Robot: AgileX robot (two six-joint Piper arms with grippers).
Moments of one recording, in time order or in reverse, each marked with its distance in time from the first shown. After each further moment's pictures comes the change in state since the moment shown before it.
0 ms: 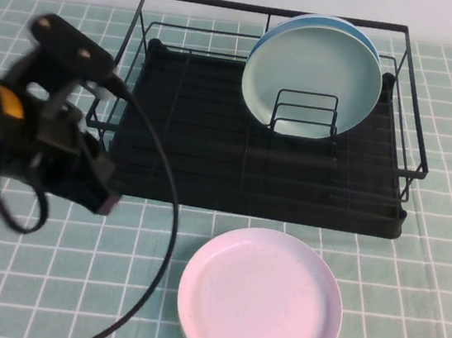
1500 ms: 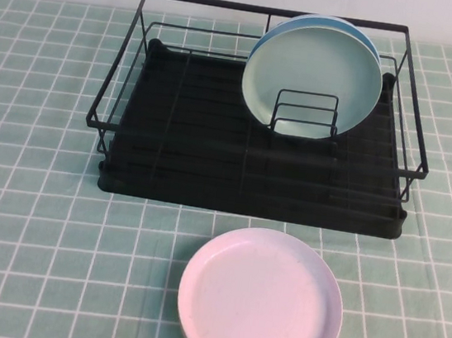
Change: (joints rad) right arm 0.000 0.000 0.000 0.000 0.000 0.000; left arm 0.252 -1.187 1.040 0.260 -0.545 -0.649
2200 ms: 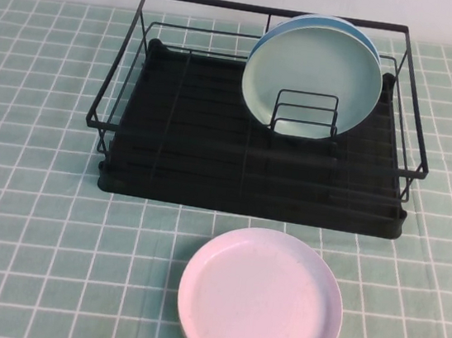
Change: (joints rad) right arm 0.000 0.000 0.000 0.000 0.000 0.000; left arm 0.075 -0.053 0.030 -0.168 0.084 0.194
